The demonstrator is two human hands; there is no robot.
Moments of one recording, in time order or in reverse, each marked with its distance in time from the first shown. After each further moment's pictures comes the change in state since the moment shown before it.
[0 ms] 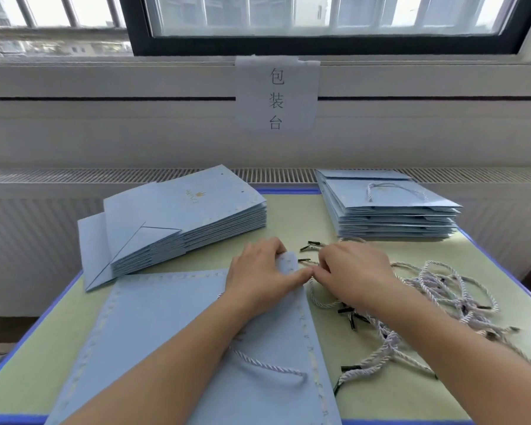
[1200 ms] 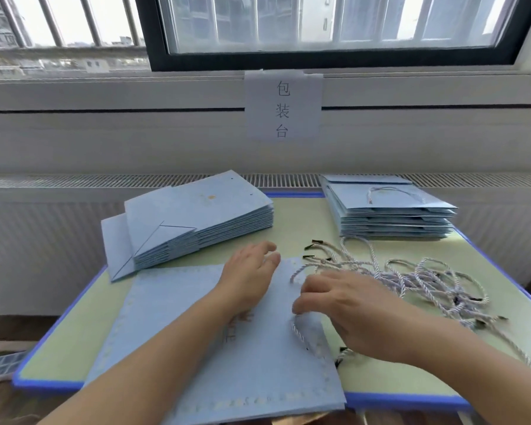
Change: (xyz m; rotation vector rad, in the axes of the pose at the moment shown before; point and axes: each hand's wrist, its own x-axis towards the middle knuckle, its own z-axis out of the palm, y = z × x) left_hand -0.018 -0.018 -0.017 -0.132 -0.076 -0.055; right_hand -0.065 -0.003 -0.009 0.120 0.099 -0.702
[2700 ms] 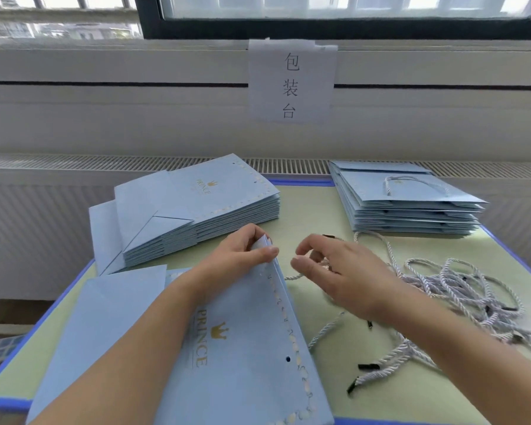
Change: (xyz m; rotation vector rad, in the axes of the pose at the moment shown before) left_hand 0.014 -0.030 -0.026 -0.616 -0.201 -0.005; right_hand 0.051 0.013 -0.002 0.415 0.030 0.569
